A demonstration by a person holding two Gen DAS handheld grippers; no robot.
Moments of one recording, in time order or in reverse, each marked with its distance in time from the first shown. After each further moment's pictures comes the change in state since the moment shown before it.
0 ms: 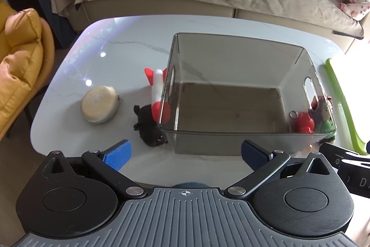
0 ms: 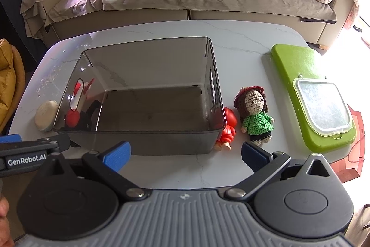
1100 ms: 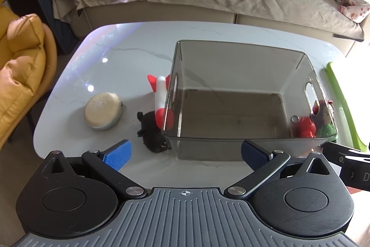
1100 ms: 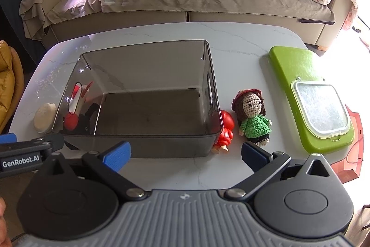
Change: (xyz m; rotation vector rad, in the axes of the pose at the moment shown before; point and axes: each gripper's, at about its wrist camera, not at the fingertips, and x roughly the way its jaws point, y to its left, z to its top) left arm -0.004 -0.001 0.005 0.002 -0.029 0.015; right arm -0.003 -0.007 0.011 0.005 0.003 0.000
